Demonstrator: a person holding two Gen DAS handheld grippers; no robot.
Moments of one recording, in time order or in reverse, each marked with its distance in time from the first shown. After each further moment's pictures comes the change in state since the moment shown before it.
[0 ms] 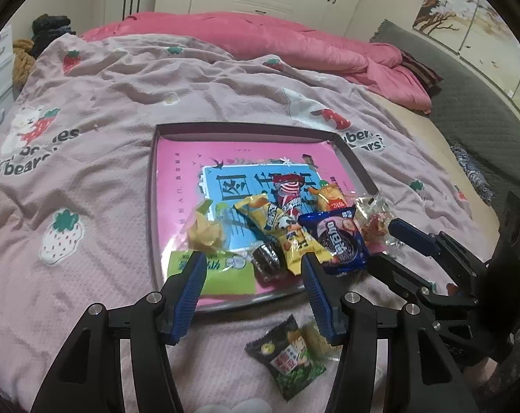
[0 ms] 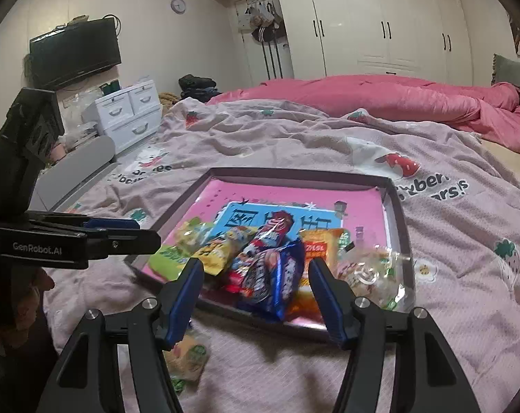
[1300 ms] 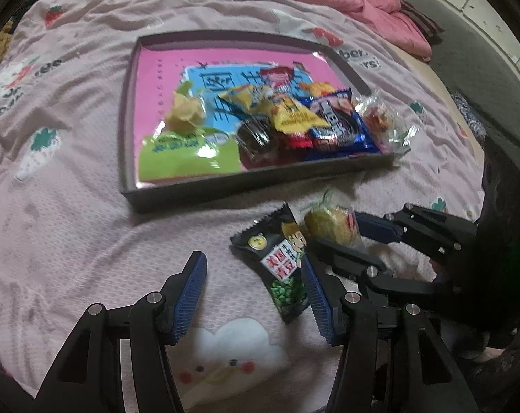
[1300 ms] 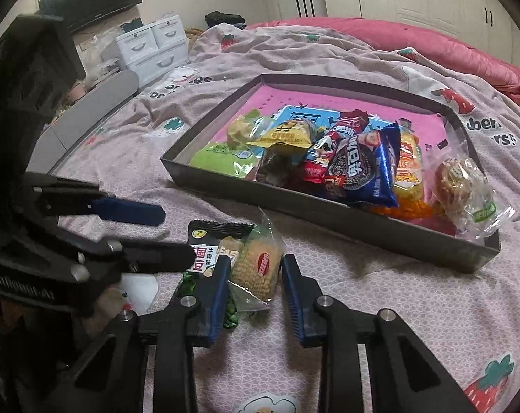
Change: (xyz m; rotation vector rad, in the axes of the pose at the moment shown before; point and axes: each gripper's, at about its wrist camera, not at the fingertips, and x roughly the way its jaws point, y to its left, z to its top) left arm 0.024 -0.011 -0.066 0.038 0.252 -0.016; right arm 0.039 0.042 -0.050 -0.054 0.278 0.081
